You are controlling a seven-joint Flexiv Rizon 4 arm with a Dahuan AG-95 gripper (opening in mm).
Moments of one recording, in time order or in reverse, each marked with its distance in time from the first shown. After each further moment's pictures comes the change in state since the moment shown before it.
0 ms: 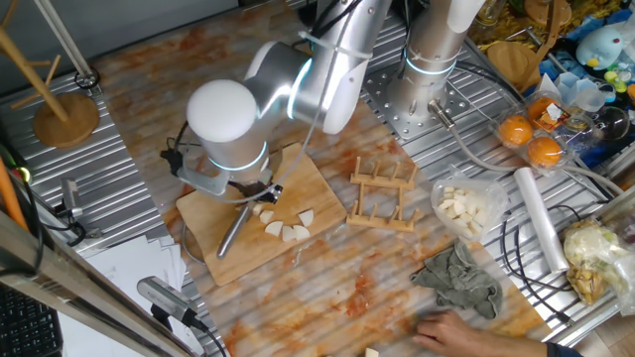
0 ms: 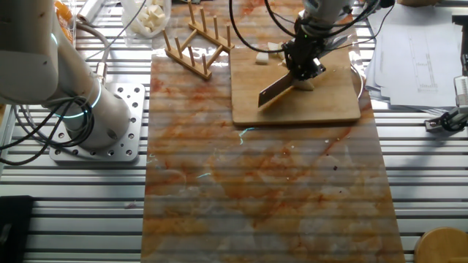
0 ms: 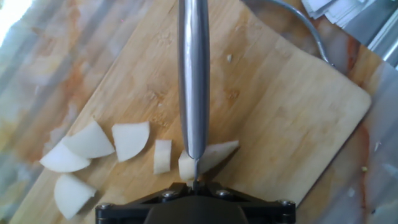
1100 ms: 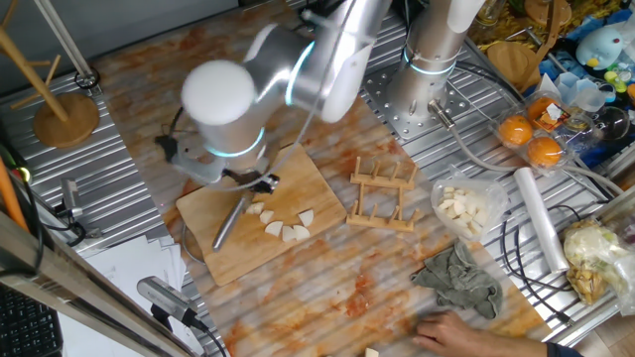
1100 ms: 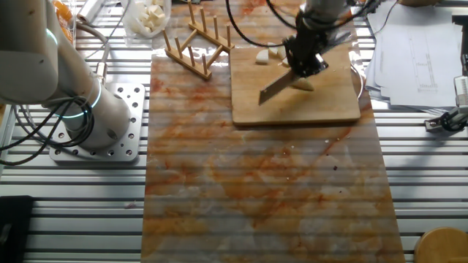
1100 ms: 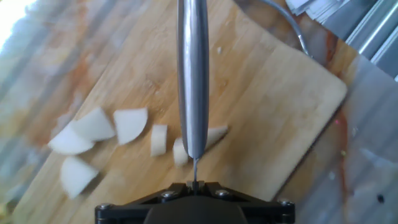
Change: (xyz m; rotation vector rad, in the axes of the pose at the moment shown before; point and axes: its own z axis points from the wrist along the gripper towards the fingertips) arm 0.003 -0.018 -0.032 -0.017 0.015 -0.001
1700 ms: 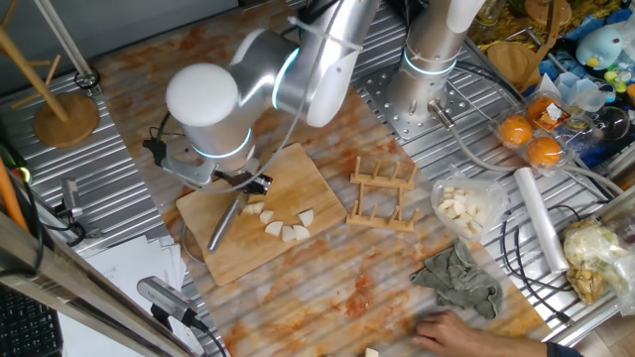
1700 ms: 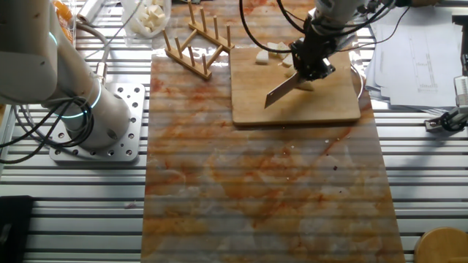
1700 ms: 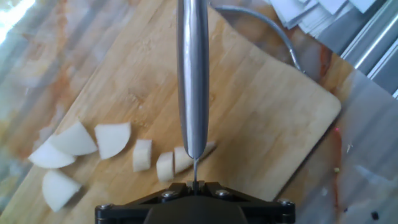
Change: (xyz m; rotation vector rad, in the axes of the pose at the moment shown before) arm -0.005 -0.001 0.006 -0.014 -0.011 -0.016
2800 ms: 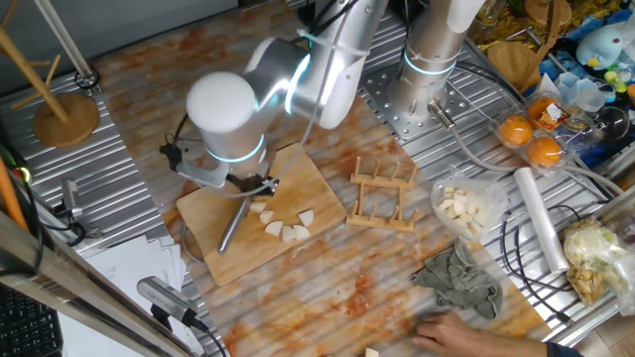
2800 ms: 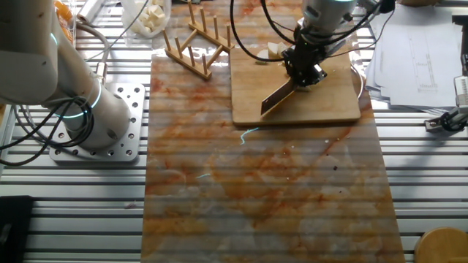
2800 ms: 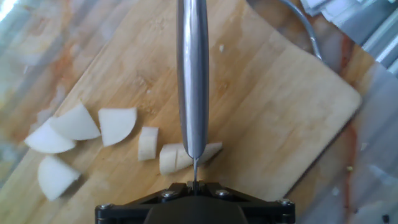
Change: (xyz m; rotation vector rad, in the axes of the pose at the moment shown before) arm 0.010 0.002 0.010 0.017 -0.015 -0.029
